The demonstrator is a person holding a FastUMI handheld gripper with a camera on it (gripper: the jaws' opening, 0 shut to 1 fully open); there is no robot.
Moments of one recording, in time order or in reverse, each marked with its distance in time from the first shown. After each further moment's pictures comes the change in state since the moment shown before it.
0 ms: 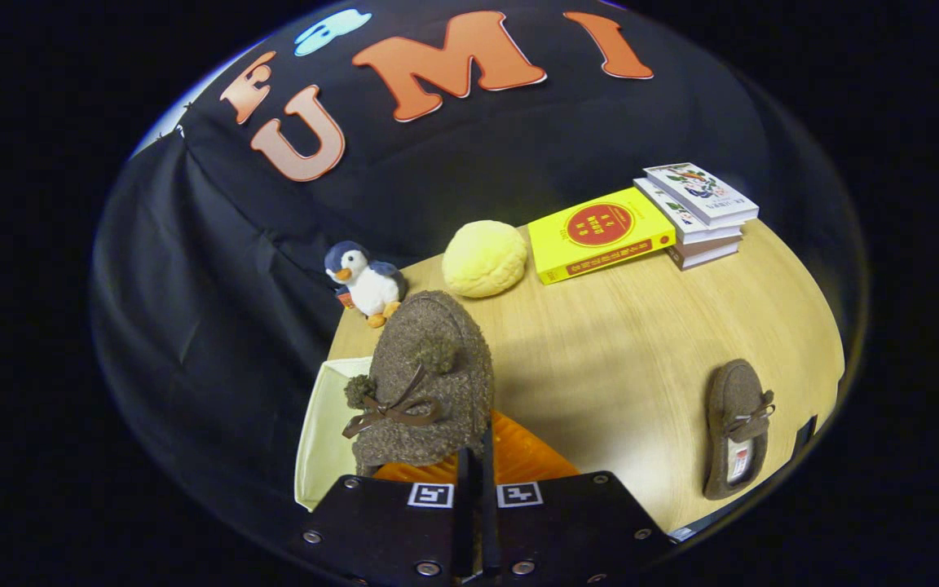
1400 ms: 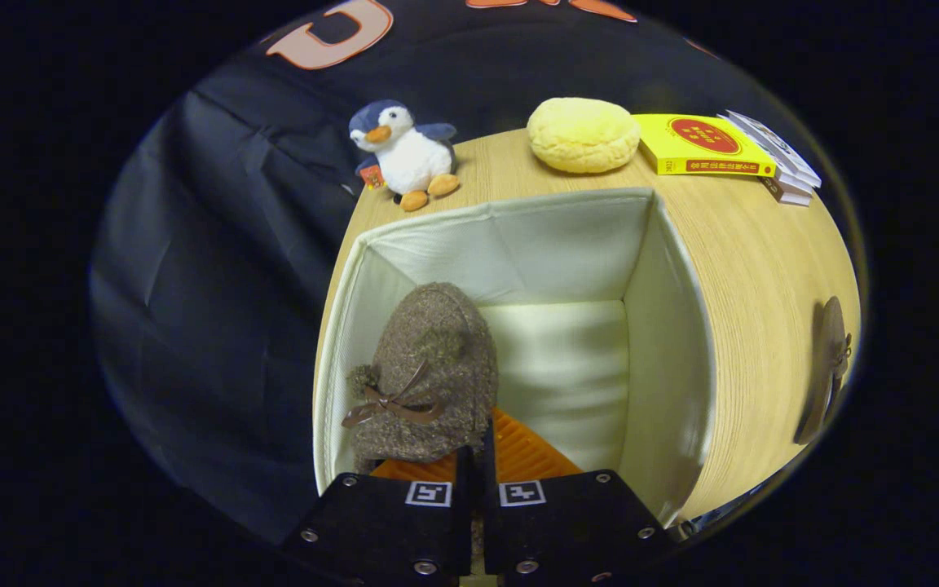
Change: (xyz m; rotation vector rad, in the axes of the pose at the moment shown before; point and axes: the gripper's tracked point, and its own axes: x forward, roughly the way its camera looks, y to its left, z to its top) arm 0.111 0.118 -0.136 -0.087 0.362 -0.016
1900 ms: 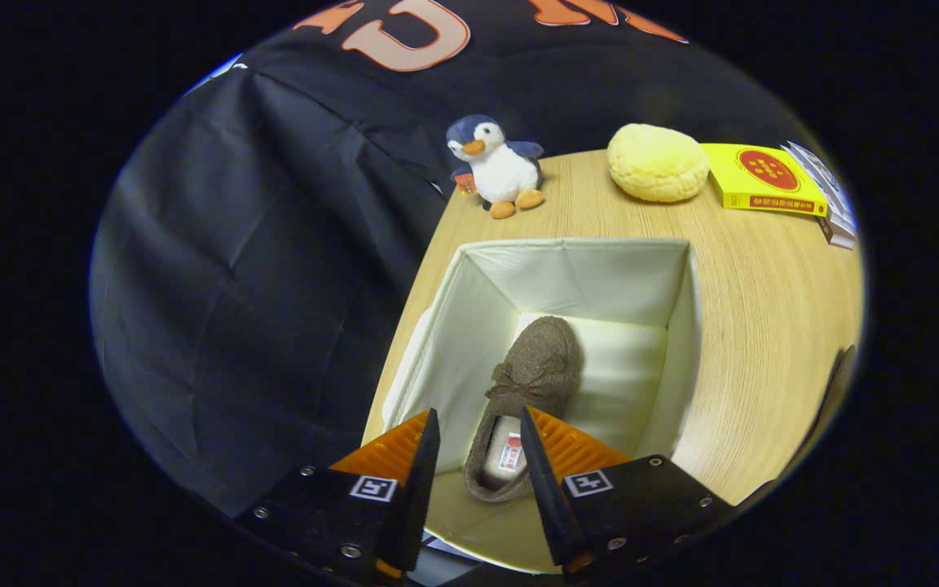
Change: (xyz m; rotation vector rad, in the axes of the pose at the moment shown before) arm -0.071 0.014 0.013 -0.136 -0.097 0.259
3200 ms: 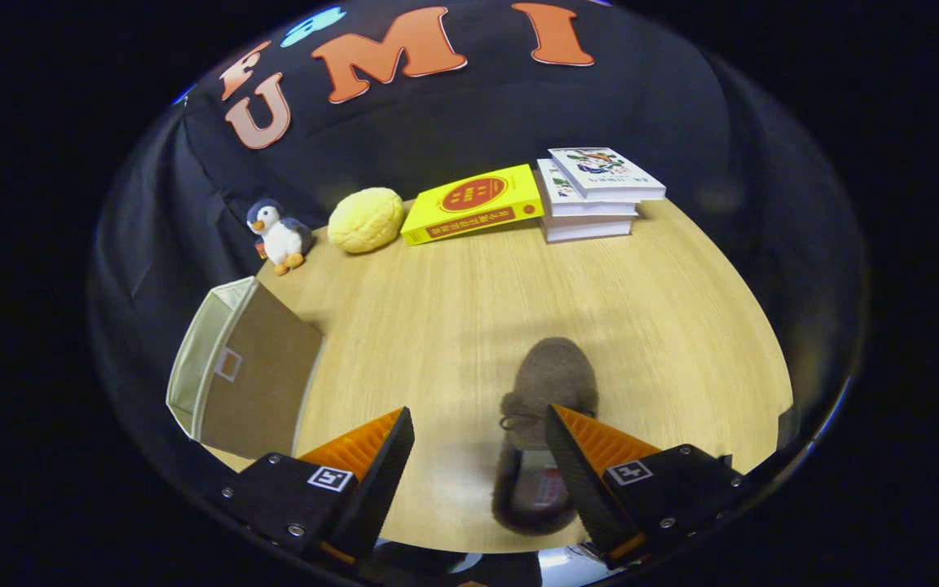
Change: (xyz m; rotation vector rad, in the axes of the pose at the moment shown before) arm -0.198 -0.378 -0.069 0.076 -0.180 -0.484
